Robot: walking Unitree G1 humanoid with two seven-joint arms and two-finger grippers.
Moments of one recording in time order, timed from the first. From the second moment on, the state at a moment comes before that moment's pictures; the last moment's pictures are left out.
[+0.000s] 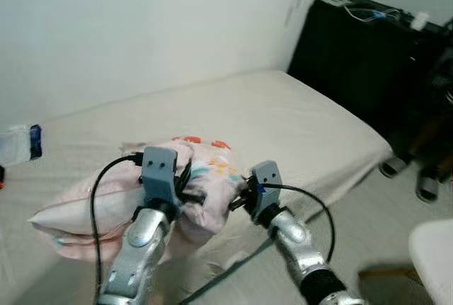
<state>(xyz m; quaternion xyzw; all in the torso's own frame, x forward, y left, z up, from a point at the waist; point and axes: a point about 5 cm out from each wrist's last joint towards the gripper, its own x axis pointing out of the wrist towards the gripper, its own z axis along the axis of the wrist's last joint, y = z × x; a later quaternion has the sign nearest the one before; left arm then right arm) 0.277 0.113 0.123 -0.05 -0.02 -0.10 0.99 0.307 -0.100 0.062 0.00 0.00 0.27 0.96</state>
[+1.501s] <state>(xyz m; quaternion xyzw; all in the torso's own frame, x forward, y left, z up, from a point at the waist) 0.295 0.117 0.124 0.02 -0.02 -0.13 0.99 0.307 -0.097 0.053 0.00 0.03 0.23 0.97</state>
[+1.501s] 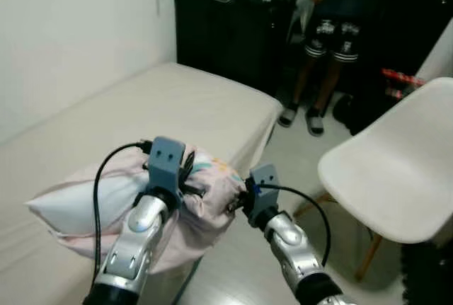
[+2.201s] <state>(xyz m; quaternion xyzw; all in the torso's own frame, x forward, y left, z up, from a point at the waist) 0.295 0.115 0.121 0.02 -0.01 -0.14 0.99 0.304 -0.097 0.046 0.01 0.05 0.23 0.97</state>
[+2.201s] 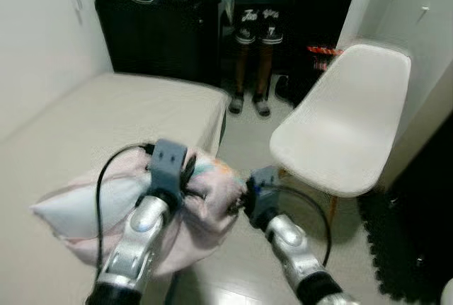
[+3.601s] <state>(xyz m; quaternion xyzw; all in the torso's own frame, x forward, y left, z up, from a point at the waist) 0.293 0.113 0.105 0.02 0.03 -0.14 0.99 0.307 -0.110 0.049 -0.01 0.03 0.21 0.98</state>
